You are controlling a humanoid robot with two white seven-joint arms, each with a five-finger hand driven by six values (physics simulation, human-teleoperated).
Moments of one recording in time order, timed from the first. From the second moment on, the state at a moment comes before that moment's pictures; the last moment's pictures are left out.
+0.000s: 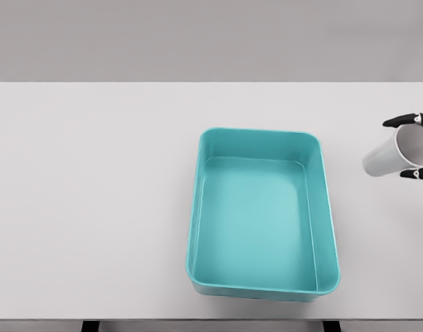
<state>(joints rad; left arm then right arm) 0.01 0.00 -0.07 -0.08 0.25 -0.04 -0.46 -0.09 -1.03 0.13 -1.42 -0.50 -0.61 0.61</state>
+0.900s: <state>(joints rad) 0.01 0.00 -0.07 -0.08 0.25 -0.04 -0.46 -0.12 -0.99 0.14 -1.73 -0.48 -0.61 0.61</state>
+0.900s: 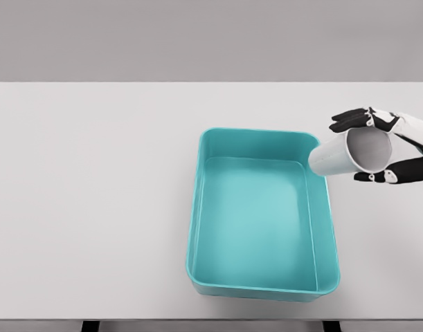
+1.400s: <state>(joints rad) 0.01 0.00 -0.07 -0.08 0.25 -0.04 -0.46 -0.27 -0.83 0.29 -1.74 -0.29 -0.56 0.61</state>
